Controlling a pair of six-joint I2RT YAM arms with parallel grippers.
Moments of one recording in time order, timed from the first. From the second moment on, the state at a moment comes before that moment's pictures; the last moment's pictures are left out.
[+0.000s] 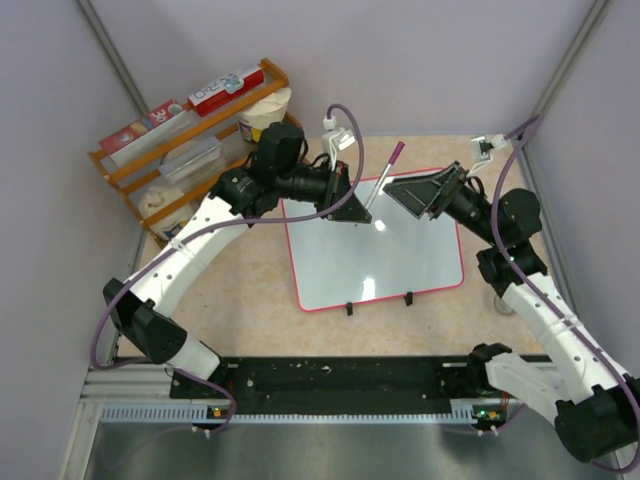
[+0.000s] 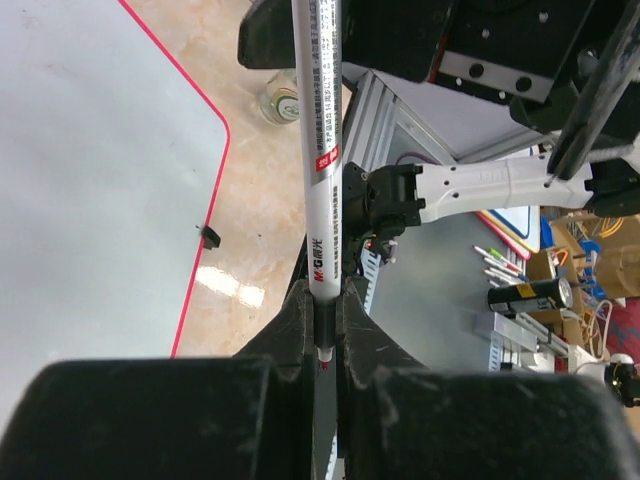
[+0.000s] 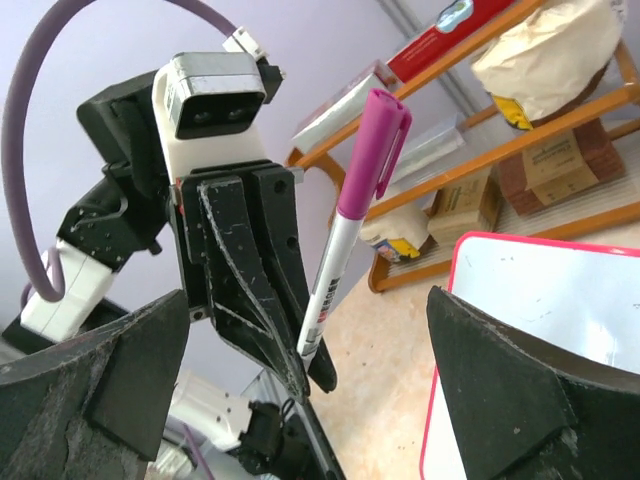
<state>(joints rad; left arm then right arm) -0.65 1.53 1.66 -0.57 0.81 -0.38 0.34 0.94 0.85 0.37 -0.55 0.92</state>
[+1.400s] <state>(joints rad) -0.65 1.49 1.66 -0.73 0.99 -0.19 0.30 1.27 0.96 0.93 -1.22 1.32</state>
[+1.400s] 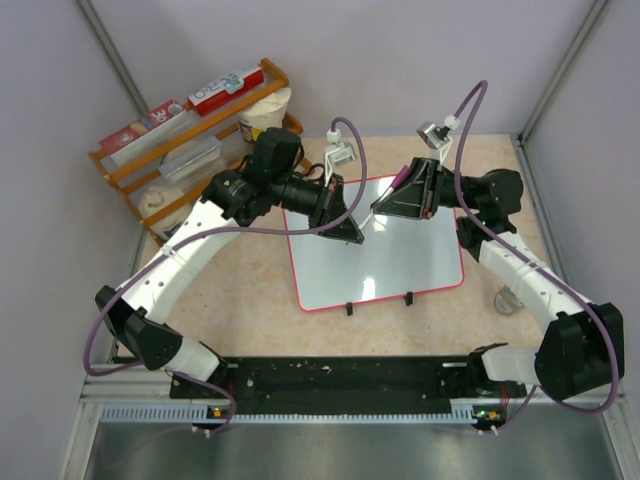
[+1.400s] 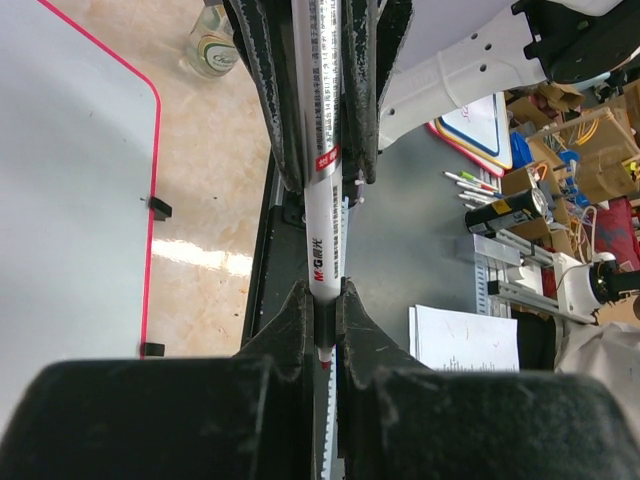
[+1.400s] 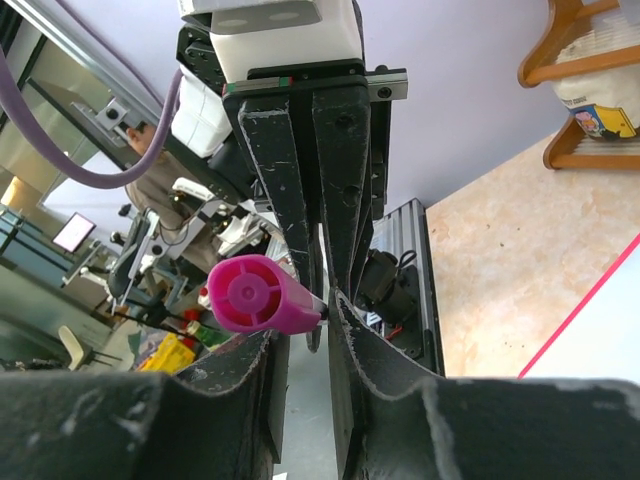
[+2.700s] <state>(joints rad) -0.66 1.48 1.67 -0.78 0.93 -0.15 0.30 1.29 0.96 0.93 -1.24 1.29</state>
